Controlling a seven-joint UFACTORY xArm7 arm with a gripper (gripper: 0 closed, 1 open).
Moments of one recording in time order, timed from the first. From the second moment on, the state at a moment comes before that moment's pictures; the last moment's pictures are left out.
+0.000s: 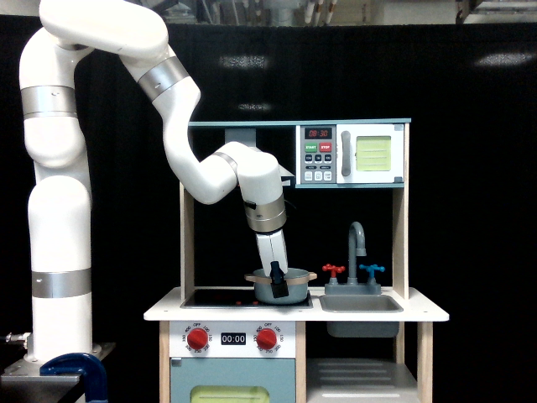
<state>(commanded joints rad) 0.32 -0.08 -0.04 0.54 1.09 0.58 -0.73</state>
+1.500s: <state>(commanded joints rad) 0.11 -0.20 -0.24 0.54 0.78 0.83 -0.77</state>
